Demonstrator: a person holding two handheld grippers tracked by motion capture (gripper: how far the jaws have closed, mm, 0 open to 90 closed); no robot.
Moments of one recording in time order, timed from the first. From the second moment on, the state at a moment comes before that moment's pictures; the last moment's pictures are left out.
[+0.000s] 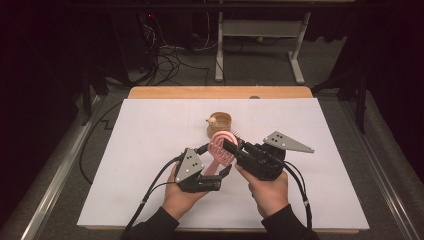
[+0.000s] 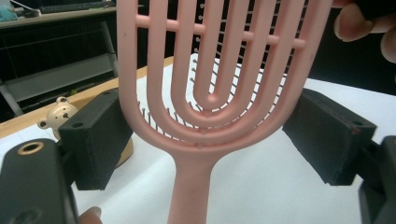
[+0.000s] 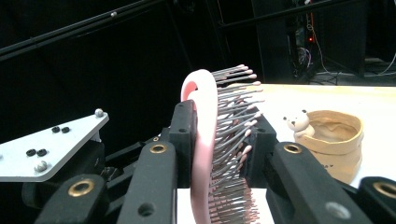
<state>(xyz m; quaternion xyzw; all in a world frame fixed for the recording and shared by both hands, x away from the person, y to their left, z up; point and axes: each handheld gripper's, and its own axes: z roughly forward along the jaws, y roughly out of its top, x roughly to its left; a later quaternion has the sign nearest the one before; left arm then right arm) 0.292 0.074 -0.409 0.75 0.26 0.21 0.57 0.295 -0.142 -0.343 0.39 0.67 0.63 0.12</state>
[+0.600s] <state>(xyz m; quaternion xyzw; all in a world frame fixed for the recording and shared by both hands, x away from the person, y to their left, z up) 0.295 0.079 -0.412 0.74 0.27 0.20 0.58 0.299 -0.157 -0.343 0.40 0.66 0.63 0.13</state>
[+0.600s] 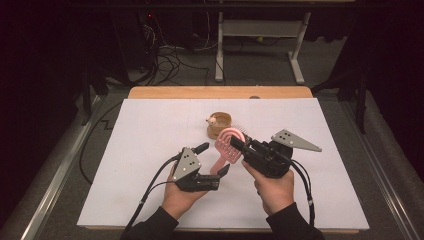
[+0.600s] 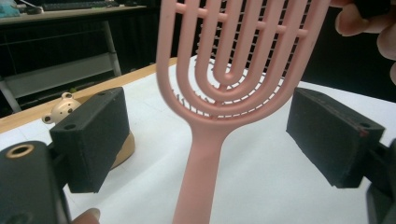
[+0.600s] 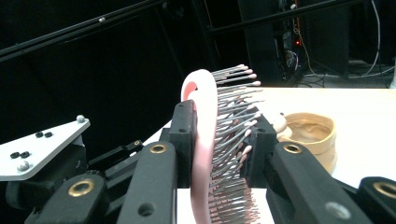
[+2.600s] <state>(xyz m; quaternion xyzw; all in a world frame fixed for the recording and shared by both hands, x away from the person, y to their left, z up) 0.289 0.225 -0.452 0.71 0.35 0.21 0.57 0.313 -0.217 -0.340 0.42 0.64 0.61 0.21</state>
